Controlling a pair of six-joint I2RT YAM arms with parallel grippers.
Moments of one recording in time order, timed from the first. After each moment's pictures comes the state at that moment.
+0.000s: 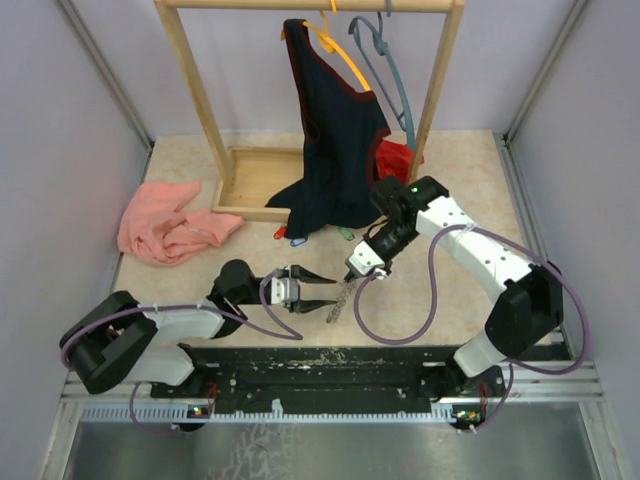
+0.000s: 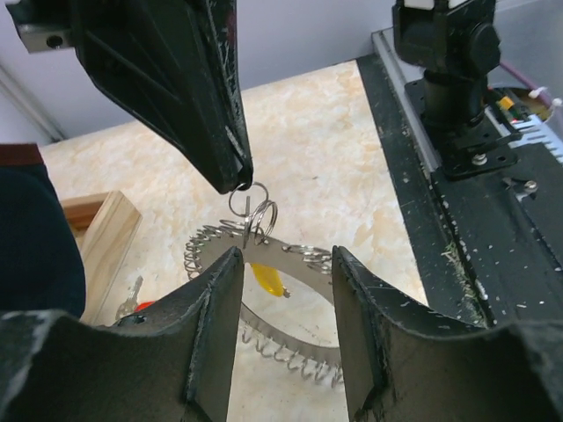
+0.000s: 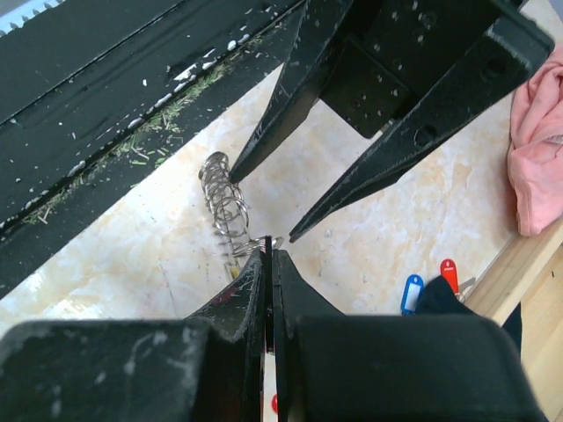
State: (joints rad) left arm -0.81 1.32 0.31 1.13 0.78 0.24; right arm 0.58 1.51 1.40 -1.41 -0.96 -1.95
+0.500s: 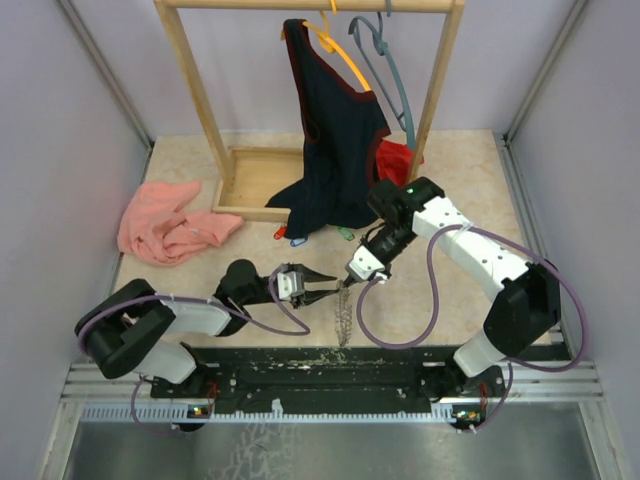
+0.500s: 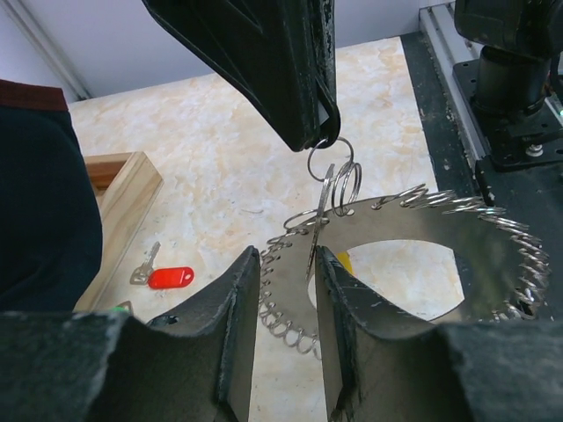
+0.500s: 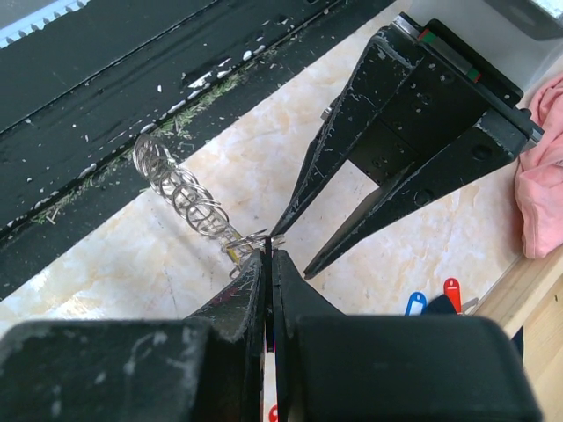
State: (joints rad) left arm -0.81 1.43 0.31 1.19 0.67 0.24; right arm 0.60 1.53 1.41 -1.46 -0.96 -2.02
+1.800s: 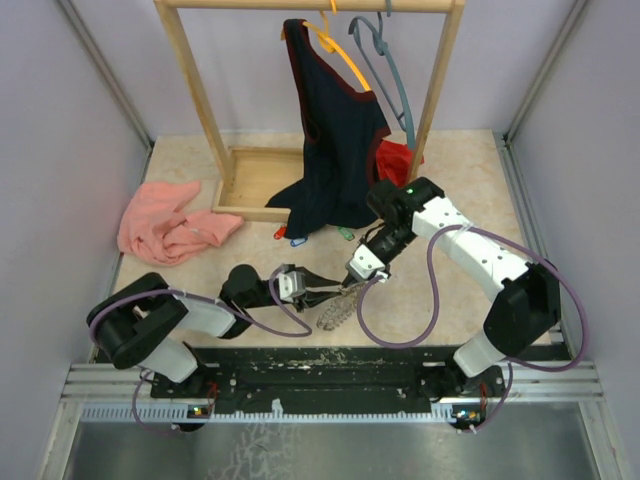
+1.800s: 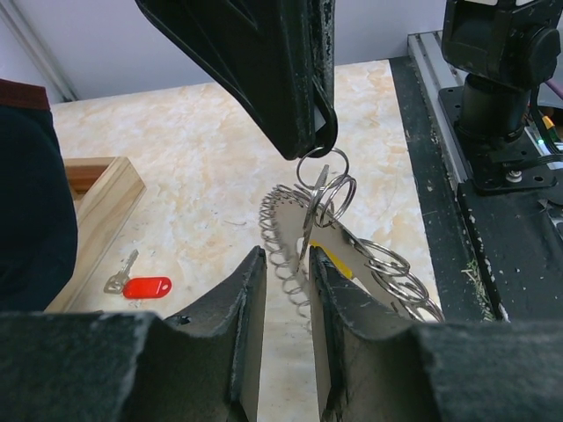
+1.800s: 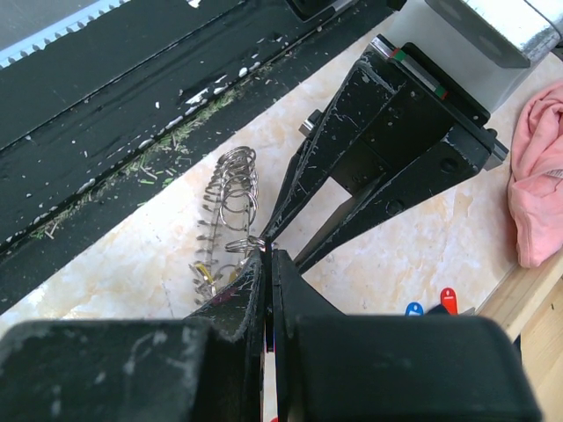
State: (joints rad) left arm -0.84 1.50 0.29 1.33 0.64 0.13; right arm 0.61 1.53 1.41 -1.47 -1.00 -2.02
